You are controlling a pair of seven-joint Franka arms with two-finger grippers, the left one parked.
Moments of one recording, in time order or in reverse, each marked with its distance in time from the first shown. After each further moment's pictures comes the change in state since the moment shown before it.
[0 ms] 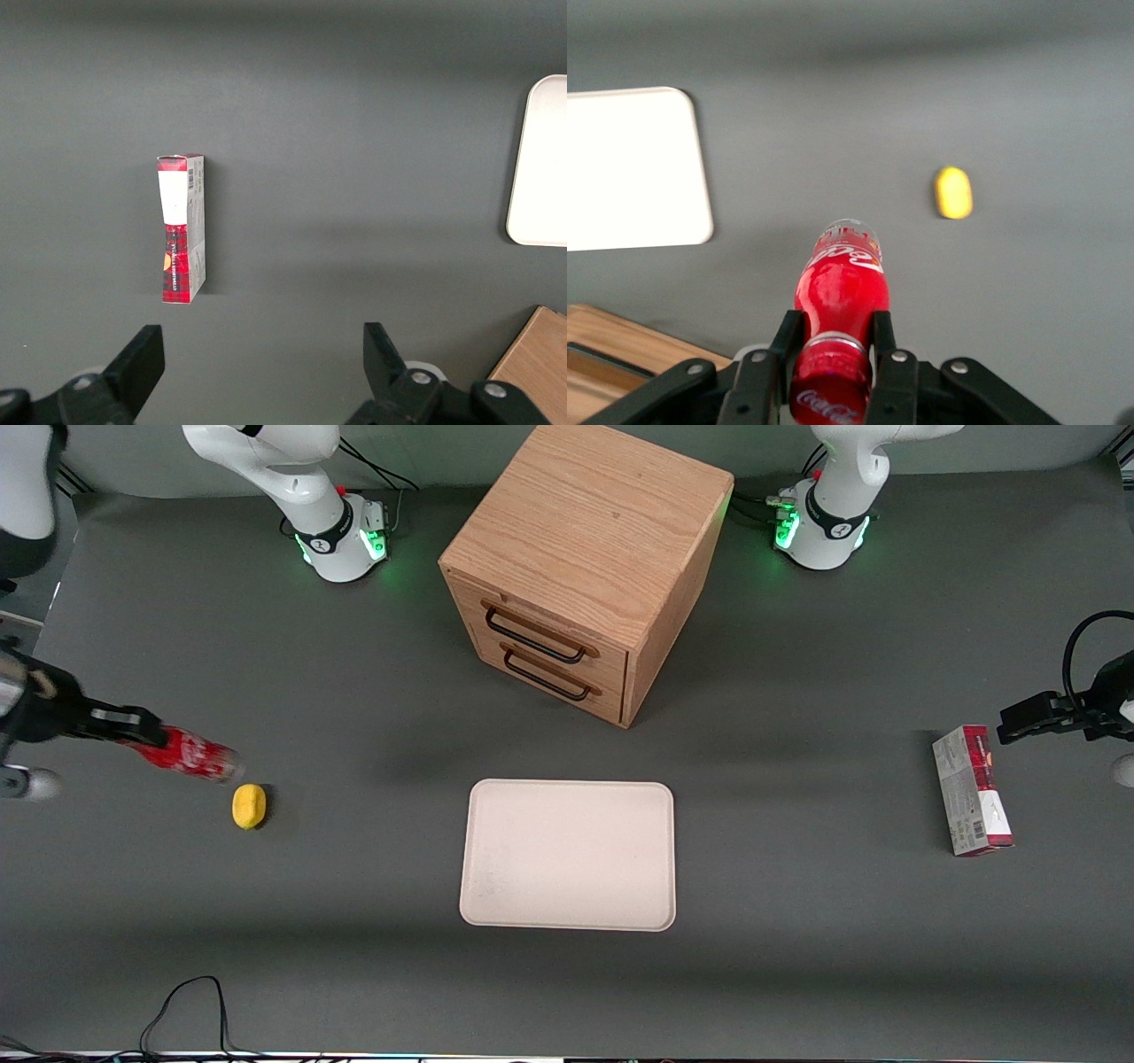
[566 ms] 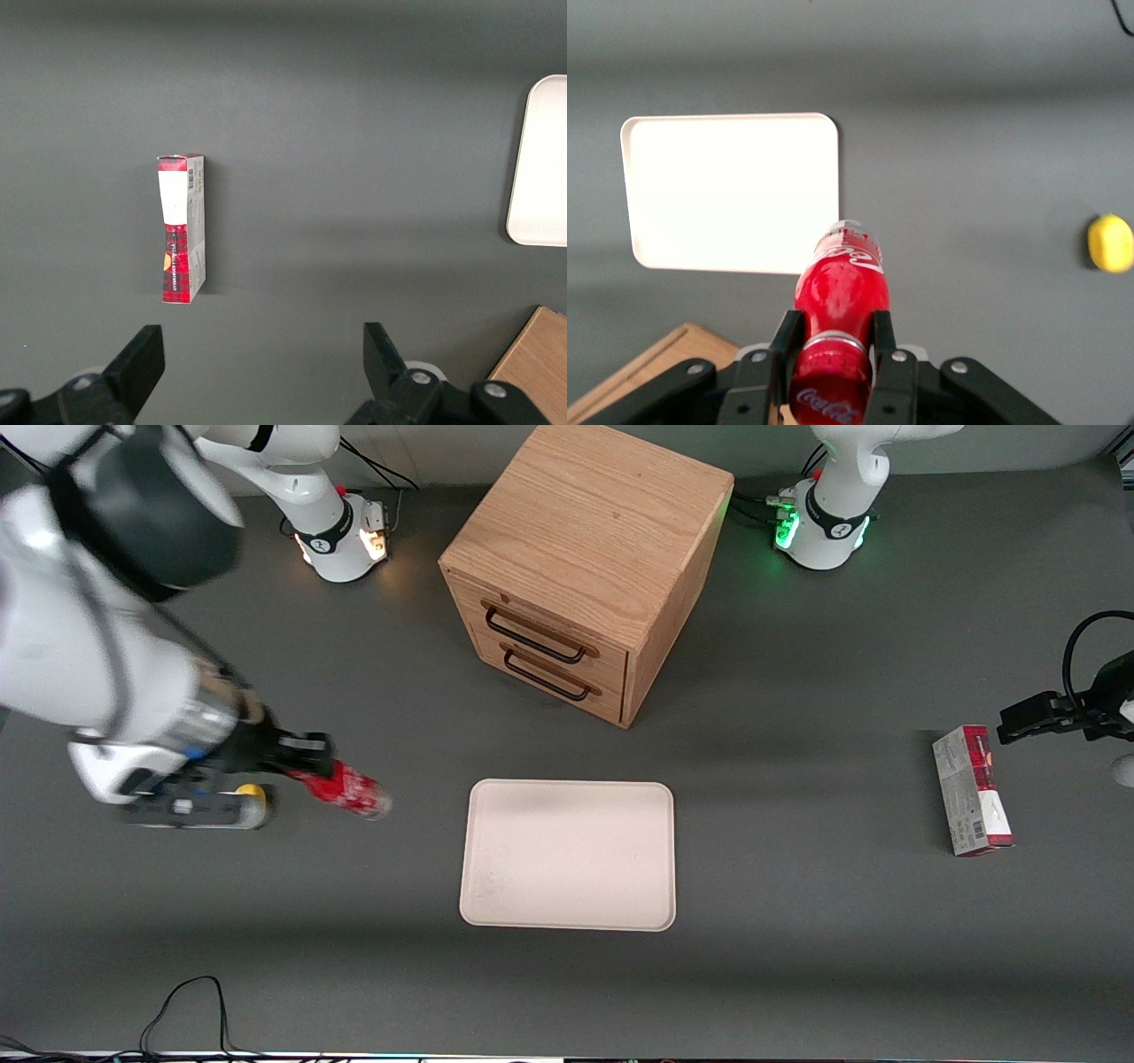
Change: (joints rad) arm -0.001 0.240 0.487 0.136 -0.284 0.135 0.298
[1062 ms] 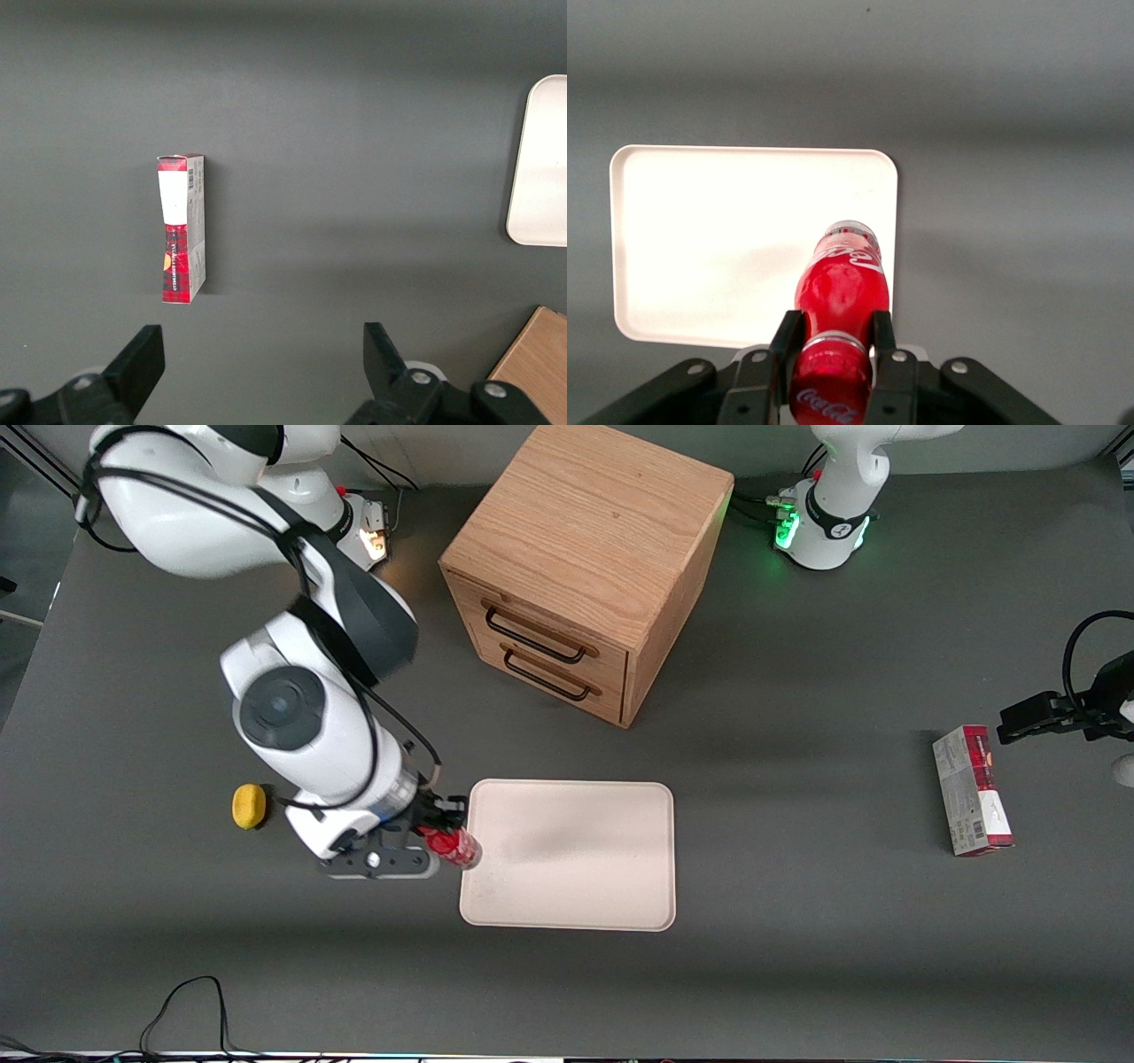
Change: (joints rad) arm 0.095 0.245 0.072 0.006 -0.222 0.219 0.109
